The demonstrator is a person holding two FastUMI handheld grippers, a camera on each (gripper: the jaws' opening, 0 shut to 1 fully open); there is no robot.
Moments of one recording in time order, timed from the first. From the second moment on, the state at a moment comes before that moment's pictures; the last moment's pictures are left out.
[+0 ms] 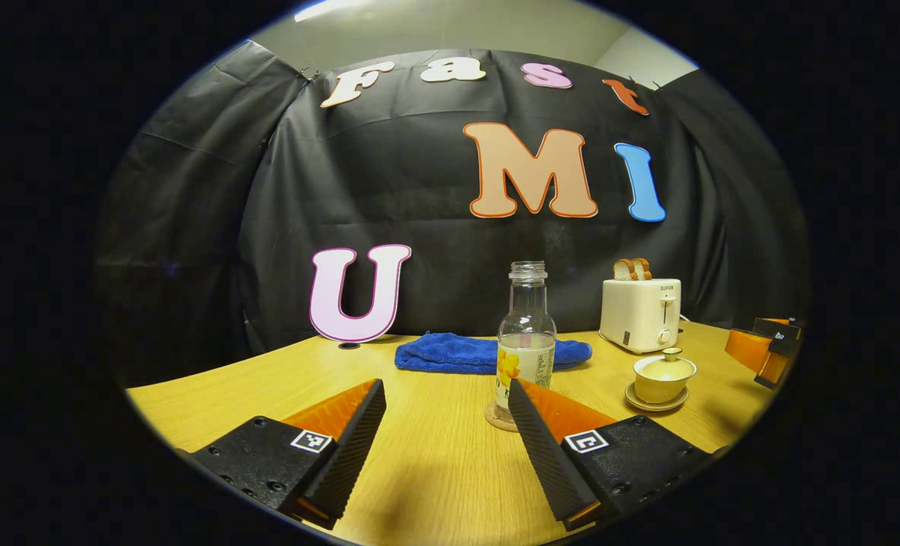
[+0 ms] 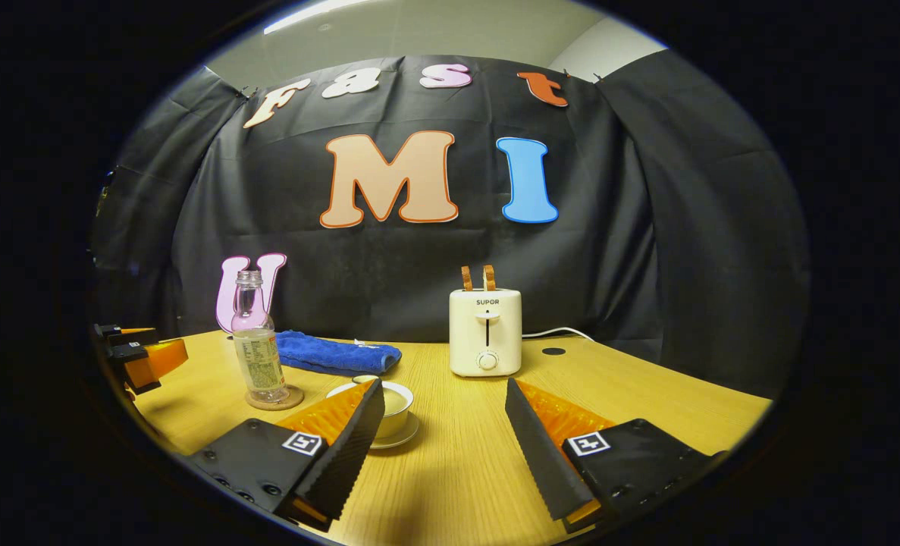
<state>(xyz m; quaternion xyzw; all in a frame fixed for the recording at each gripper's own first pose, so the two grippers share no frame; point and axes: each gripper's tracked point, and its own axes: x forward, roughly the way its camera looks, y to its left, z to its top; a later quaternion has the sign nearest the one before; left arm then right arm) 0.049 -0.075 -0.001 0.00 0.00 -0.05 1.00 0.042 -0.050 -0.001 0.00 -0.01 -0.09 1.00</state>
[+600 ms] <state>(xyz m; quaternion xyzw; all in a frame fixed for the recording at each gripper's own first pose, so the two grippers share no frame) 0.049 -0.074 0.000 0.00 0.00 -0.05 1.00 0.042 -0.049 -0.001 0.00 -0.01 -0.09 1.00</state>
